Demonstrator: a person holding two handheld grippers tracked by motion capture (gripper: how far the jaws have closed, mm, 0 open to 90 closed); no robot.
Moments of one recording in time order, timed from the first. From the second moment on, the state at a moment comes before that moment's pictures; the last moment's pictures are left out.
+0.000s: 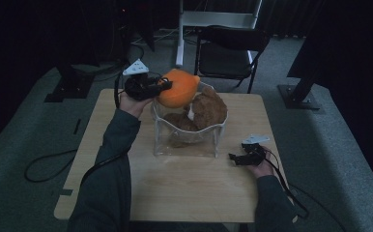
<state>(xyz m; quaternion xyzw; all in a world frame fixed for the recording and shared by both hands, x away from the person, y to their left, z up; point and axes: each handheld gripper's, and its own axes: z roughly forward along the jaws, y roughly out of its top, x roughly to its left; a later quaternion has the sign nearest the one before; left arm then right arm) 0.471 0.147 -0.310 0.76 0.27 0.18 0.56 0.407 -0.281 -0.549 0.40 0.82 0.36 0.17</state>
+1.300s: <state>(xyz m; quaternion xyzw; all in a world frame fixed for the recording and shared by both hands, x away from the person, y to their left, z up) 0.484 0.138 -0.325 0.77 0.29 0.20 0.54 0.408 -0.281 -0.549 0.40 0.82 0.36 0.17</state>
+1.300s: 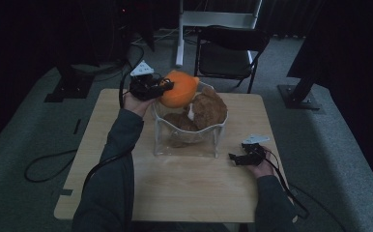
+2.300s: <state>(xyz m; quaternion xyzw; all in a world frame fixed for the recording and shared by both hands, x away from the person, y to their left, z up) 0.492 0.132 -0.334 0.78 0.31 0.19 0.52 0.408 -0.281 -0.549 0.40 0.82 0.36 0.17</state>
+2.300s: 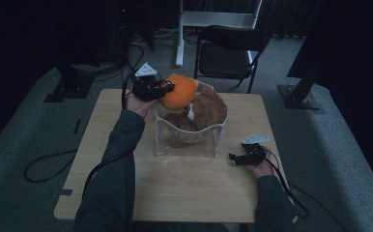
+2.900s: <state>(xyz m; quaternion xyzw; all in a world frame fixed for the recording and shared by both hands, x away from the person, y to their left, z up) 0.496 0.126 -0.341 0.78 0.32 0.20 0.50 0.408 -0.281 -0.549 0.40 0.82 0.36 0.17</state>
